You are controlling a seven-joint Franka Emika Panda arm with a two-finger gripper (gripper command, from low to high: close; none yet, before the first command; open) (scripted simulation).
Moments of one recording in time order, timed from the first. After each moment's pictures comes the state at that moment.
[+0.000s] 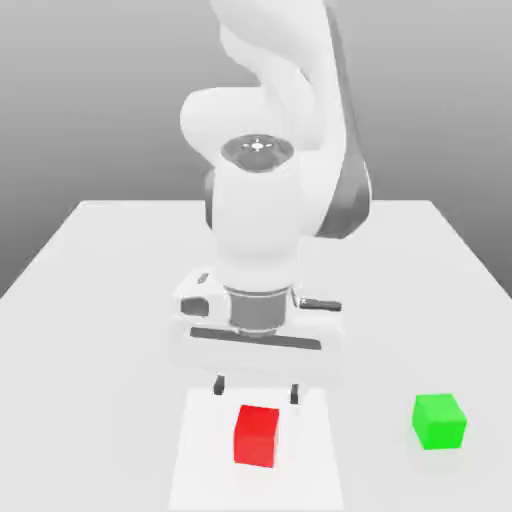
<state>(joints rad) -0.04 0.17 0.03 -2.67 -0.02 2.84 0.98</state>
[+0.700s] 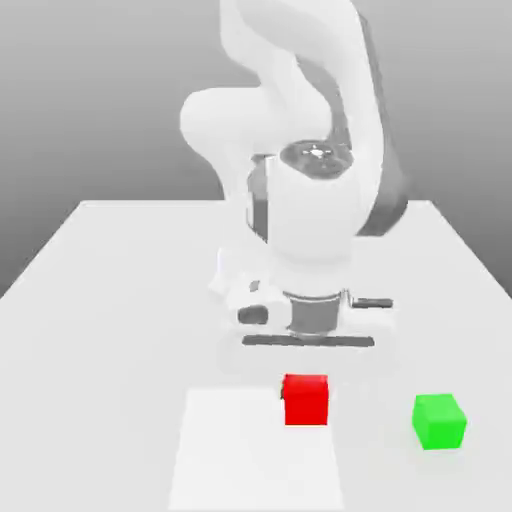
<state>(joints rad) 0.16 0.06 0.17 -2.63 -0.02 2.69 0.92</state>
